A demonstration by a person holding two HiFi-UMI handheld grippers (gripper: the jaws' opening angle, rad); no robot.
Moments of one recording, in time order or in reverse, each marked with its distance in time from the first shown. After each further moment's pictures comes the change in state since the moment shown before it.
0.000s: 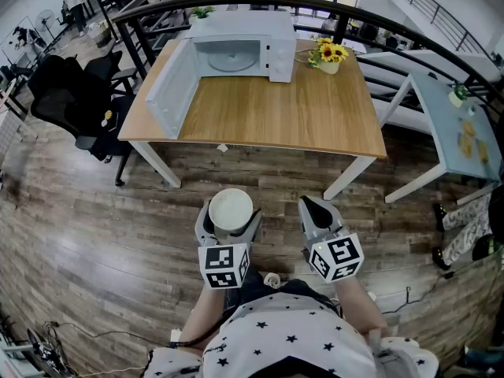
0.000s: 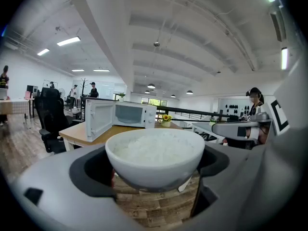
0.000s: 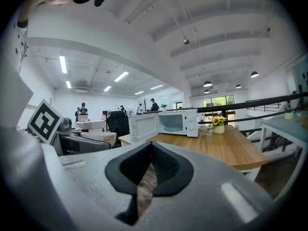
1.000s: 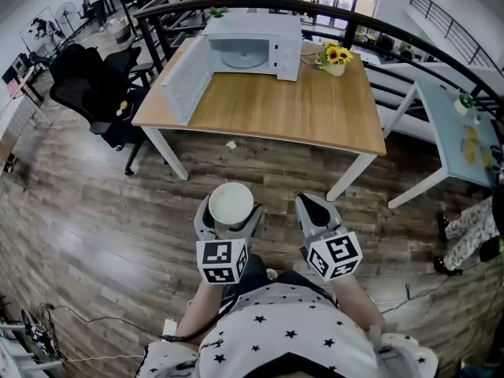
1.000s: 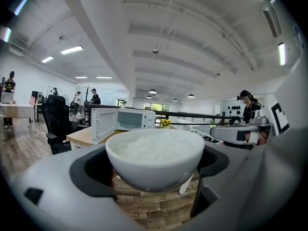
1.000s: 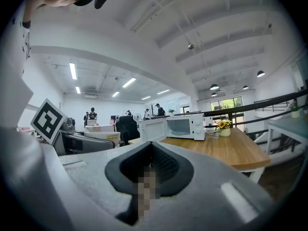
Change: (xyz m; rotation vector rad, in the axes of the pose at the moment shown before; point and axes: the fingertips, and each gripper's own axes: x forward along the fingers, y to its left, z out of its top) left arm -0.062 -0.040 -0.004 0.019 -0.059 0.025; right arm -0.064 0.027 -0.004 -0.005 -0.060 0.075
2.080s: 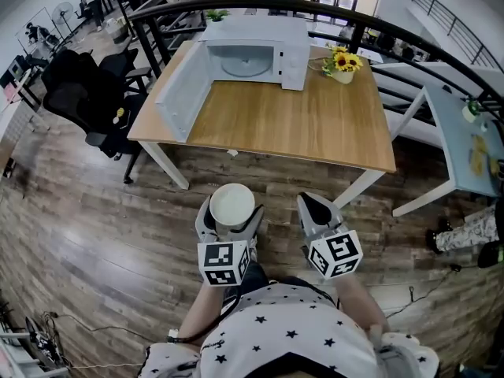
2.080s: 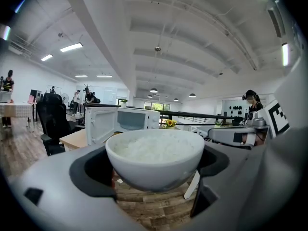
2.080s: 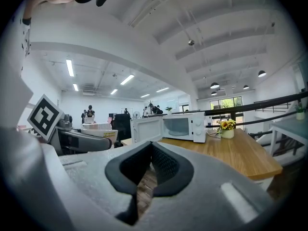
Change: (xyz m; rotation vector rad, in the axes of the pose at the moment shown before) left arm 0.088 0.040 0.021 -0.003 0.004 0.003; right arm 0.092 -0.051 0.007 -0.011 0.021 -0.011
